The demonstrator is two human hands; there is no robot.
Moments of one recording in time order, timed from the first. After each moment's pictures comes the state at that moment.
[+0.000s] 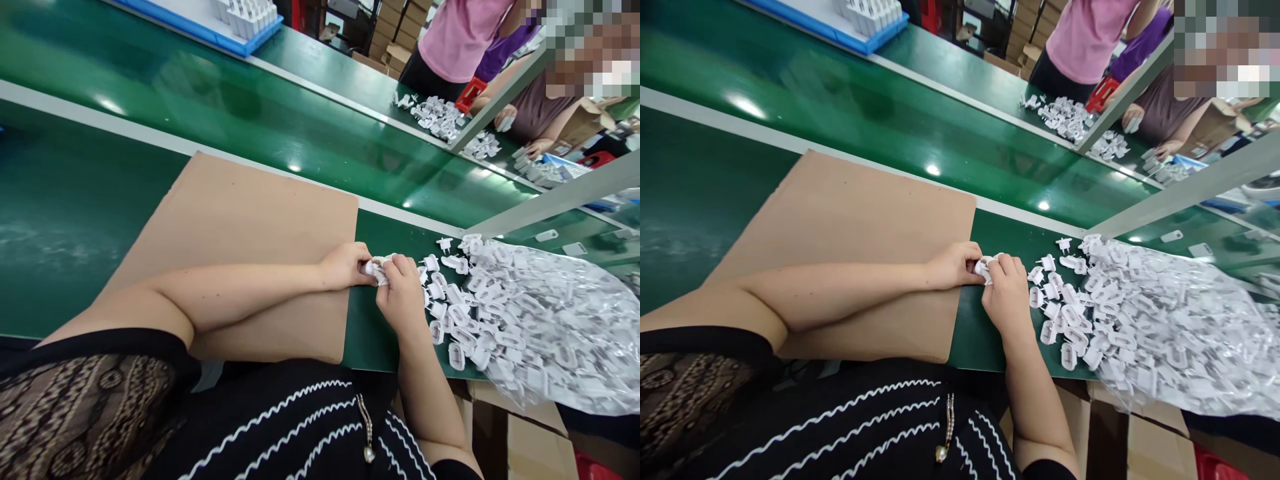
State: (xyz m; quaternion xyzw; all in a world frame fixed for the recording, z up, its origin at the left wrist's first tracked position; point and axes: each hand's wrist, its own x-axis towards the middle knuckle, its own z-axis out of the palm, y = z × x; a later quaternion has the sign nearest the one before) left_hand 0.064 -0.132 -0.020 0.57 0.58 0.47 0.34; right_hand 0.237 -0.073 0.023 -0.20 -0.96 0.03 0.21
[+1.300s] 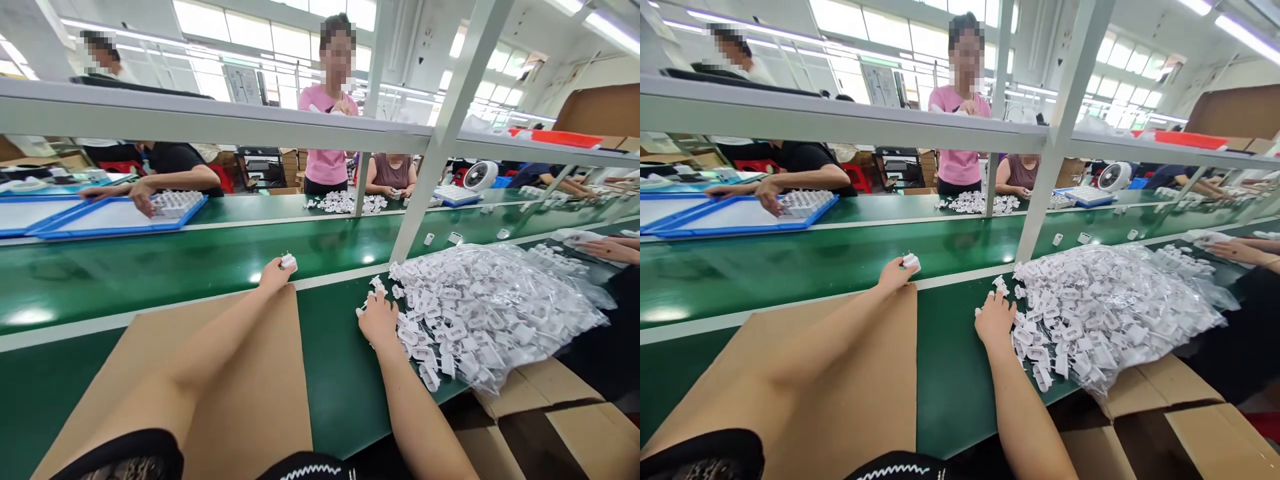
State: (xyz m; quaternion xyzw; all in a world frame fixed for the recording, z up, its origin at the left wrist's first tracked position) left_hand -0.040 0.000 0.015 0.39 0.78 0.44 0.23; right_hand 0.269 -0.013 0.000 -0.60 -0.79 0.01 0.10
